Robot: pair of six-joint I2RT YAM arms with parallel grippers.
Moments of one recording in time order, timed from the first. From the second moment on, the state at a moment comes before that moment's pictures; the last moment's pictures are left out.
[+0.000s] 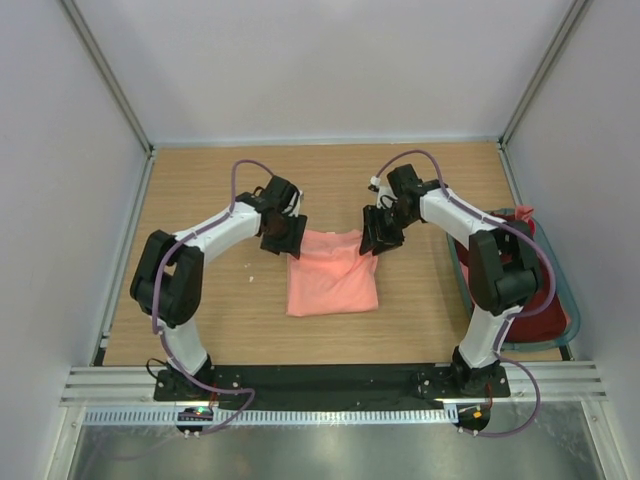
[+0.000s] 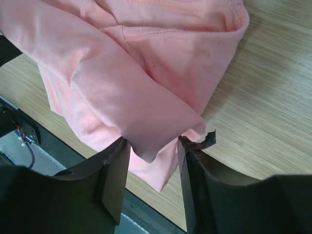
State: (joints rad) left arm -0.51 1.79 1.29 -0.67 0.07 -0.27; right arm 0.33 1.81 1.30 -0.73 -0.48 0.20
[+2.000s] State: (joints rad) left arm -0.51 1.69 1.42 -0.66 0.03 -0.29; right arm 0.35 1.88 1.60 -0.84 -0.45 0.27
